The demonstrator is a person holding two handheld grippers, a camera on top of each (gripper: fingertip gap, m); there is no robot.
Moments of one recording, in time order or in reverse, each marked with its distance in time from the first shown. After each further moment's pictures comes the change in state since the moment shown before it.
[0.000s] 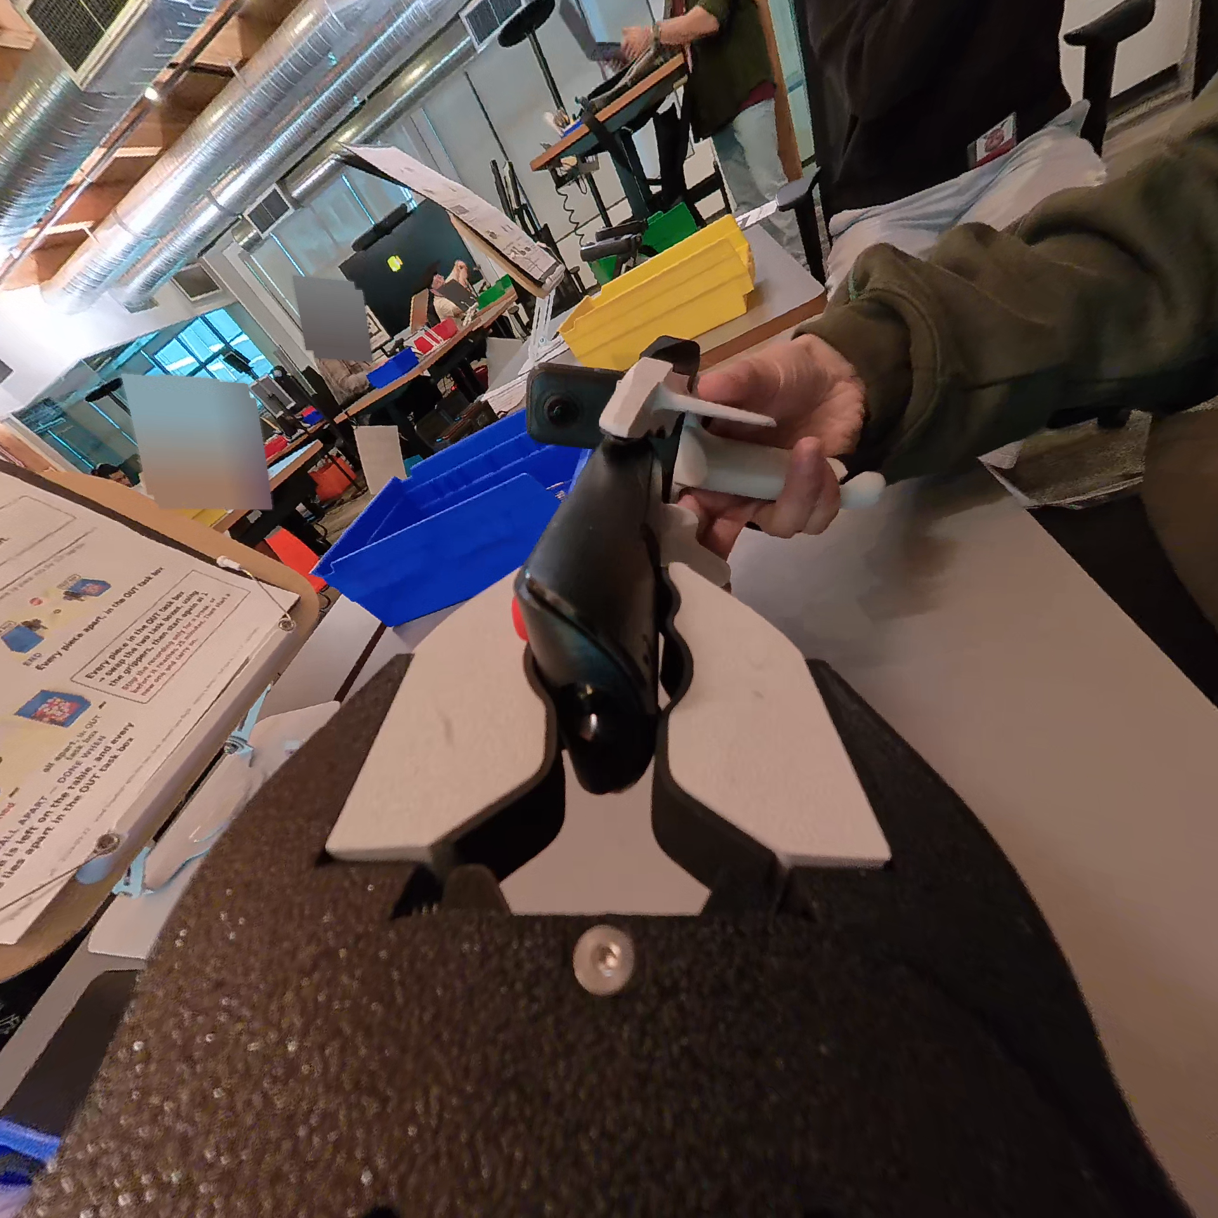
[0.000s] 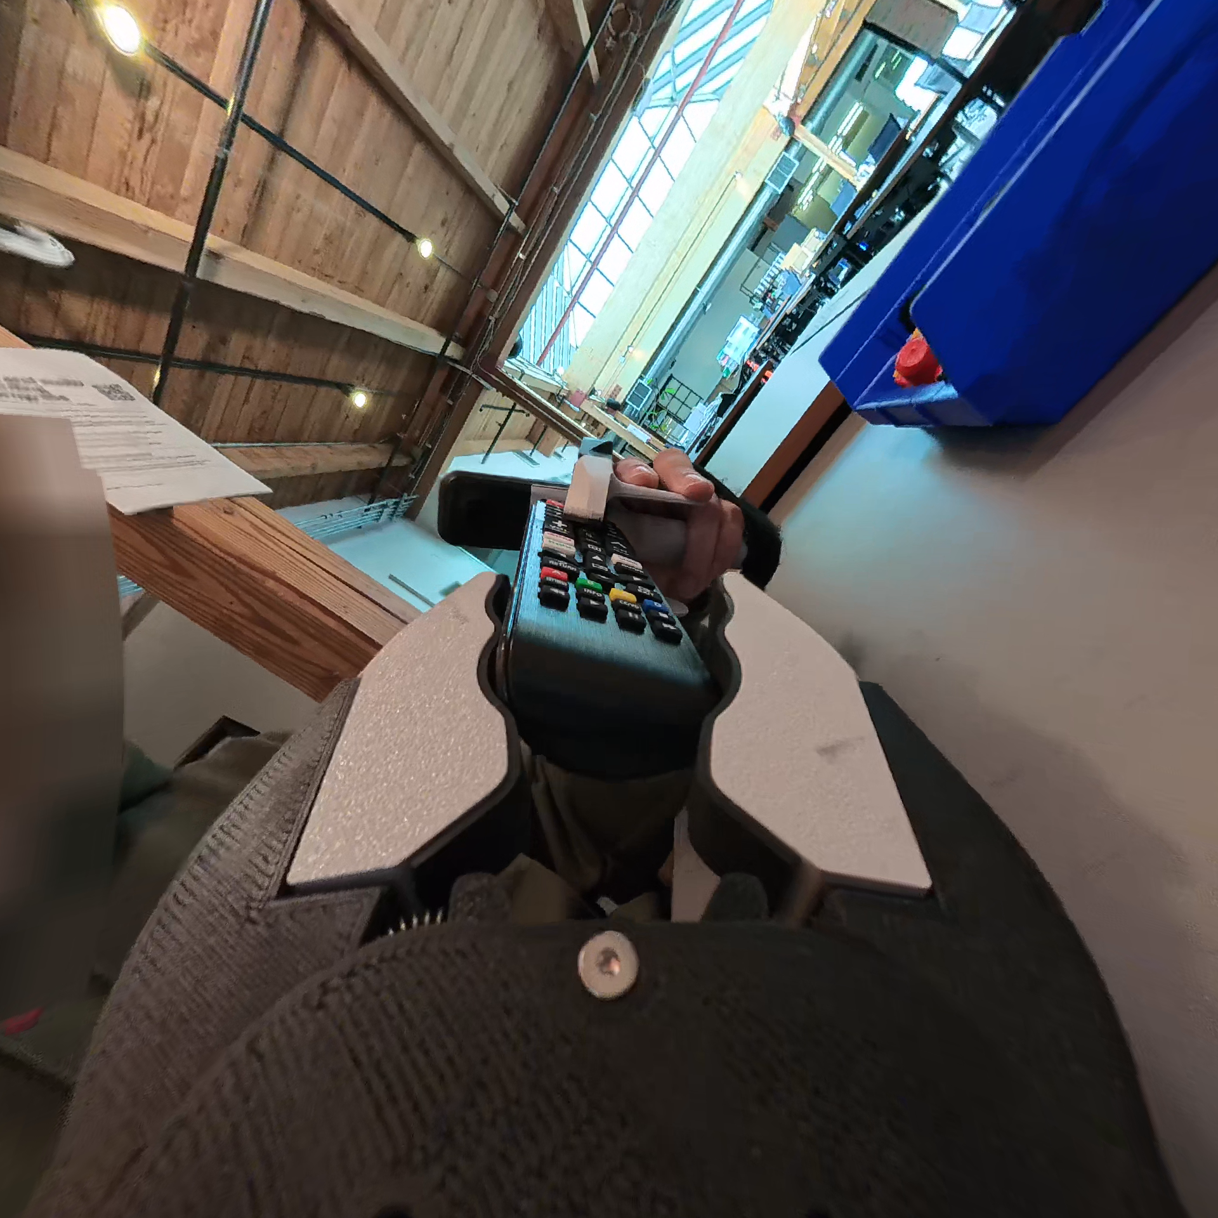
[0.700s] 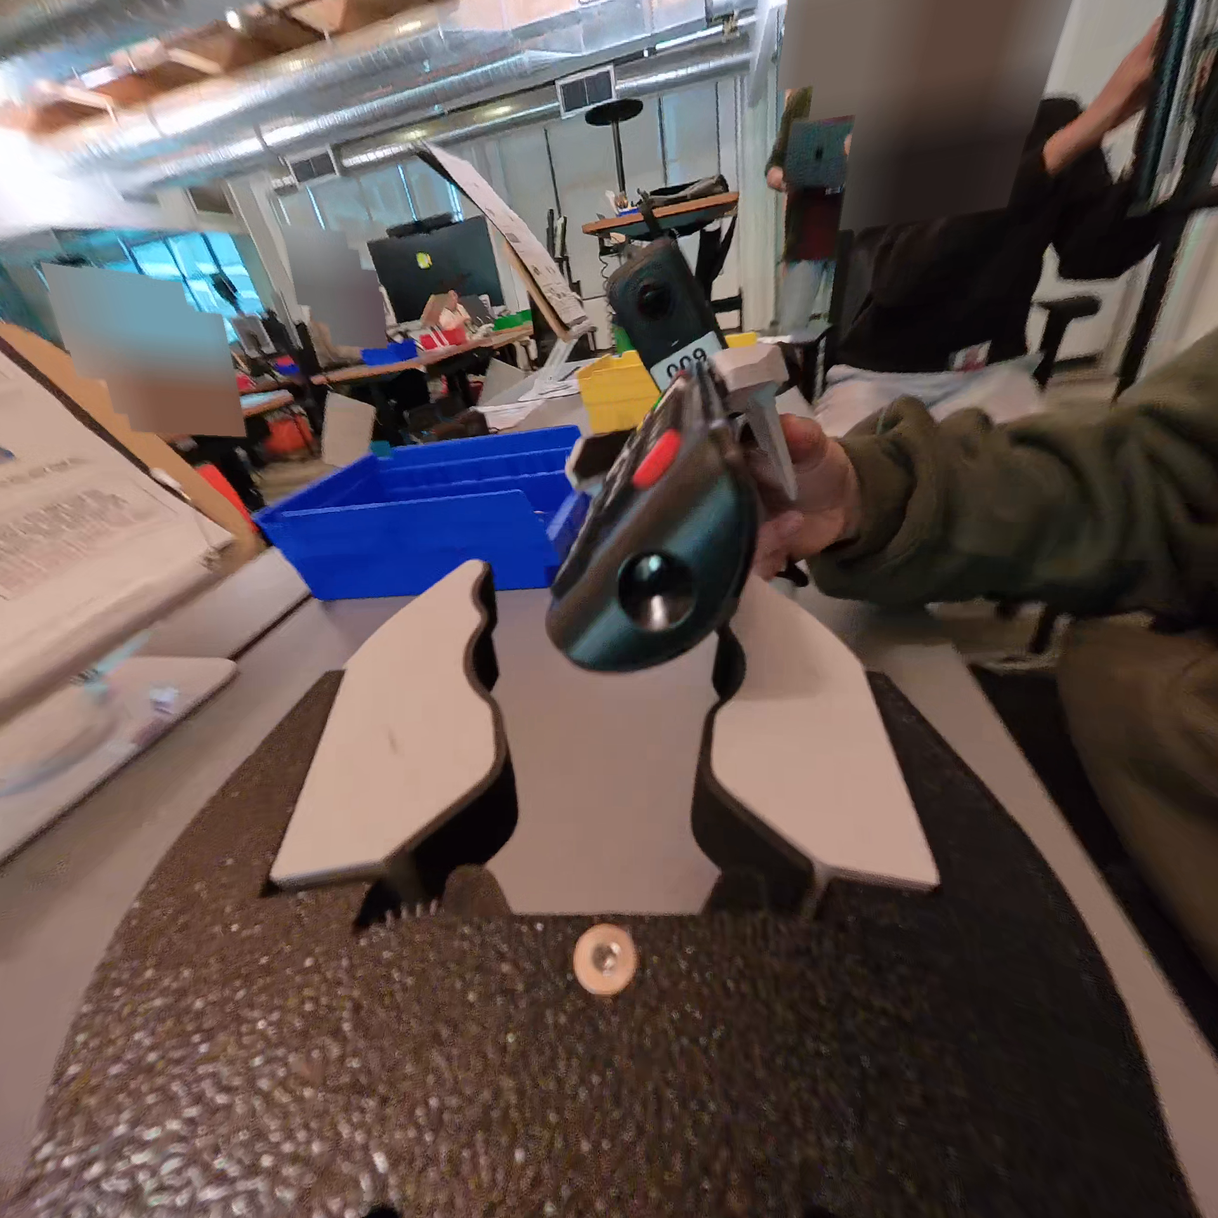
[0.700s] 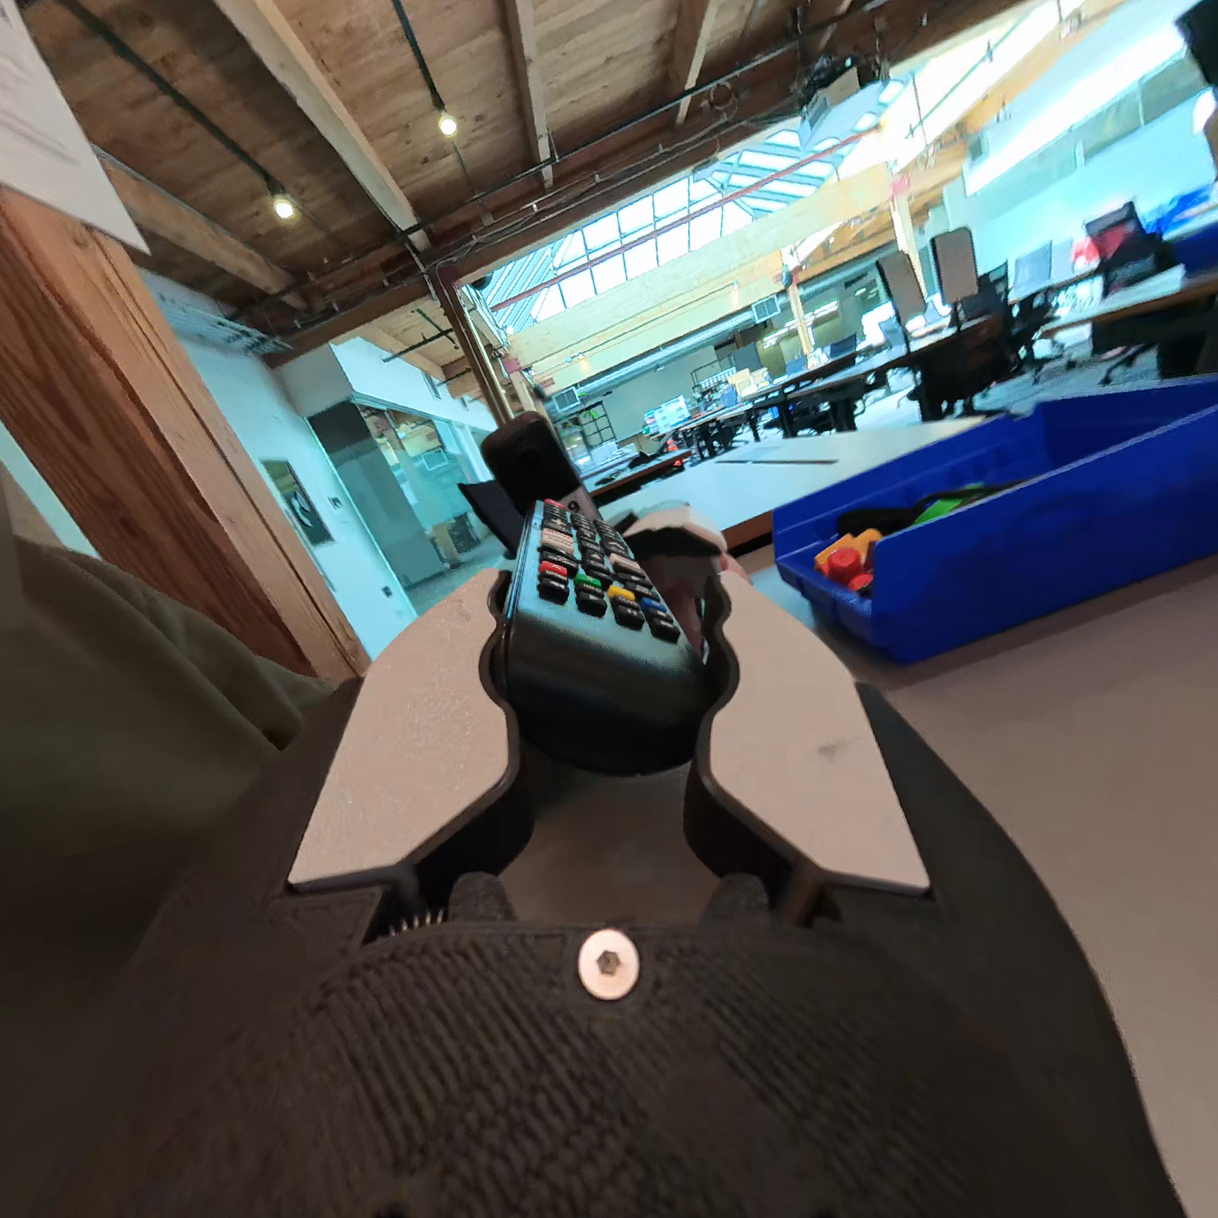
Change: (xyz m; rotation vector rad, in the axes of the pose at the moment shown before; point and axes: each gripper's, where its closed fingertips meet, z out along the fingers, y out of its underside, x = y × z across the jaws) left arm -0.011 -0.004 0.005 0.099 -0.034 -0.318; right arm -0.039 -0.016 -0.004 0.012 0.020 -0.603
